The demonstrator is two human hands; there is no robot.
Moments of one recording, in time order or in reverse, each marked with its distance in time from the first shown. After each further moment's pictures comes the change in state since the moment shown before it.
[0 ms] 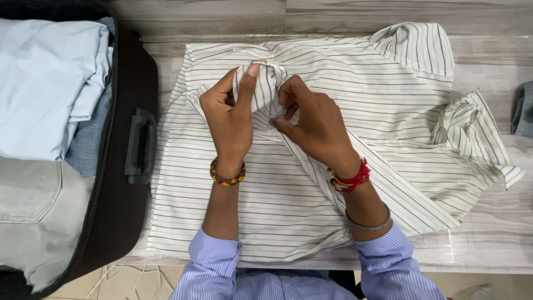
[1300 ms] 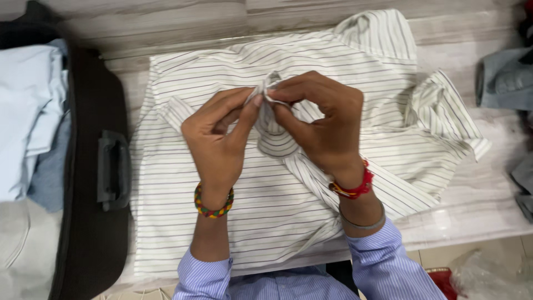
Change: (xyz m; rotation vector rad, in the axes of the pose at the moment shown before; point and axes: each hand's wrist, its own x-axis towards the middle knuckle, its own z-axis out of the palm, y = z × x) left_hand -0.025 0.027 0.012 -0.164 -0.206 0.062; right_hand -0.026 -0.022 -0.042 0.087 0.381 -0.234
